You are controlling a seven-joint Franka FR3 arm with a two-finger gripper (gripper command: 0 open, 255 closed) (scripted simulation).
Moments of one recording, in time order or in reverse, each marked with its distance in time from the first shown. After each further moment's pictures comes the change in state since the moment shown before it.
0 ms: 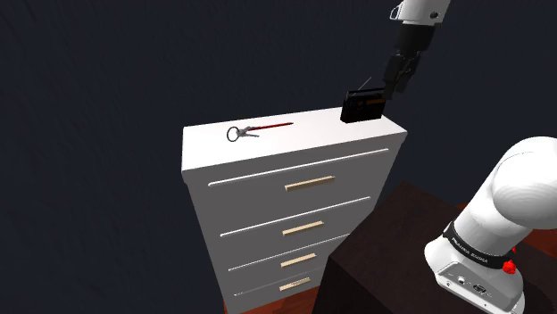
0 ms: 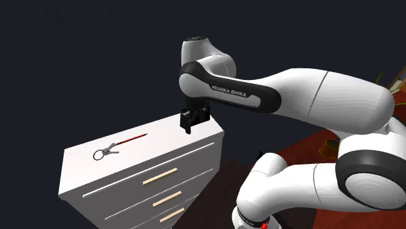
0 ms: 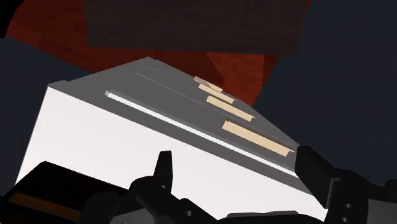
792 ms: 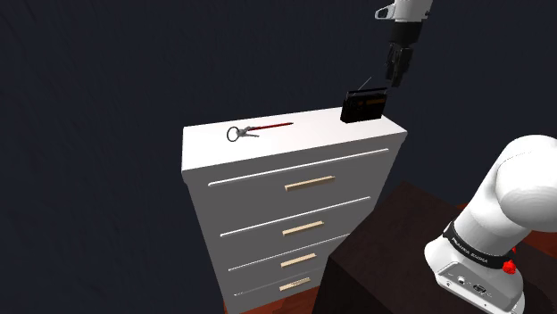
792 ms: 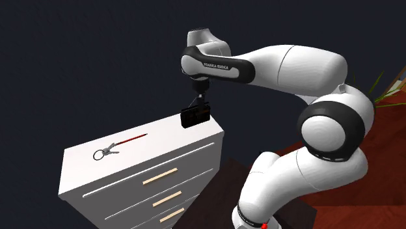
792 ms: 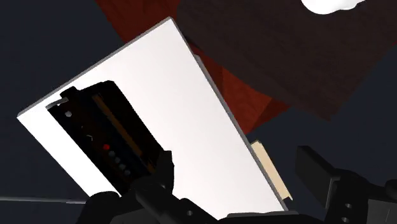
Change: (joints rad) arm 0.105 0.265 -0.288 0.218 -0.159 0.010 -0.705
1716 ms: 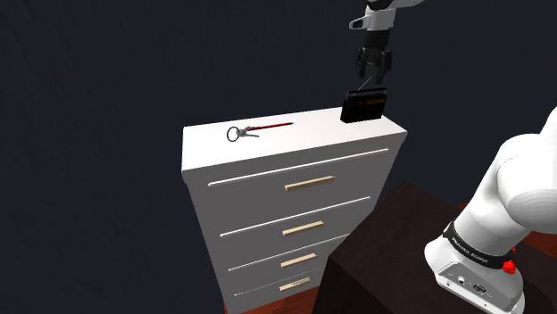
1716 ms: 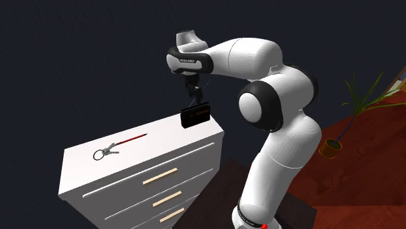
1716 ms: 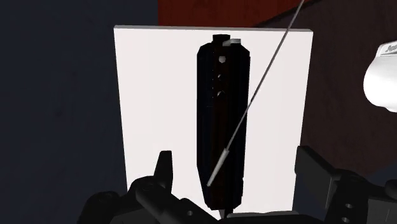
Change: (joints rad) arm 0.088 0.402 -0.184 0.290 0.048 0.083 -0.680
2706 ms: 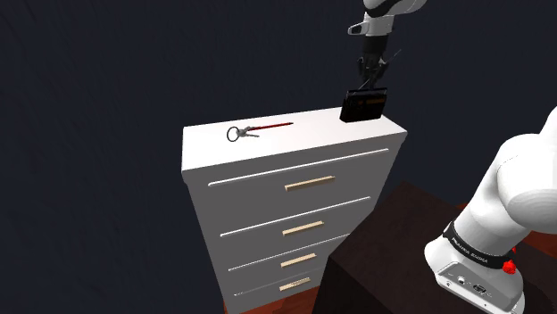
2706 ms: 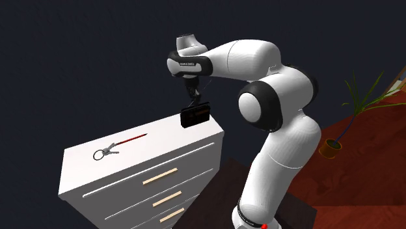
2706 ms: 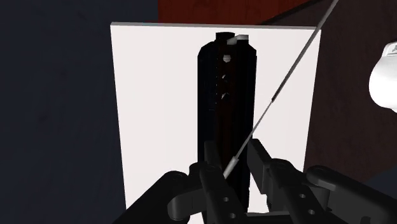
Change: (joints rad) arm 0.000 0.003 0.000 -0.036 0.001 0.039 0.001
